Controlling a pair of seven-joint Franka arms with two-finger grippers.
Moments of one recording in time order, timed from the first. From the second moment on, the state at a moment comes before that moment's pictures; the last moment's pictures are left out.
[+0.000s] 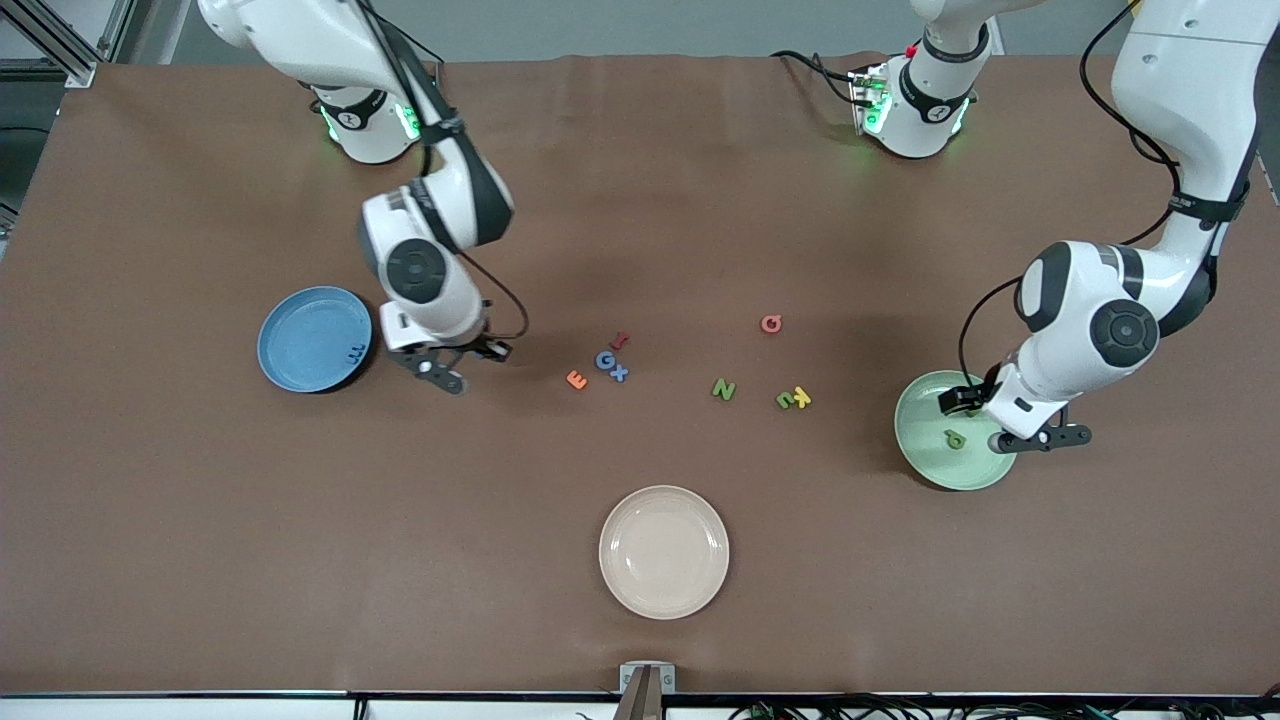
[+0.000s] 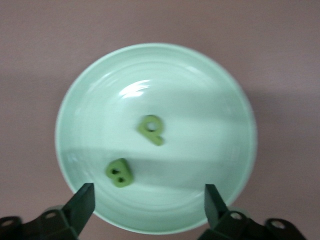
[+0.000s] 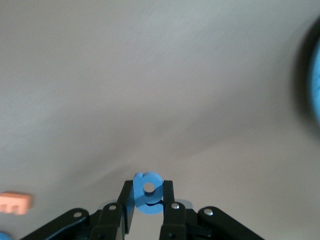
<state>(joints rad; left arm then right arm) 0.25 0.42 -0.35 -2.02 0.20 2.39 -0.33 0.66 0.32 -0.24 -2.10 0.09 2.27 0.81</state>
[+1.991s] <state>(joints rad) -0.02 0.73 -0.49 -1.81 0.34 2.55 -0.99 0.66 0.10 -0.27 -2.23 0.11 2.30 0.68</state>
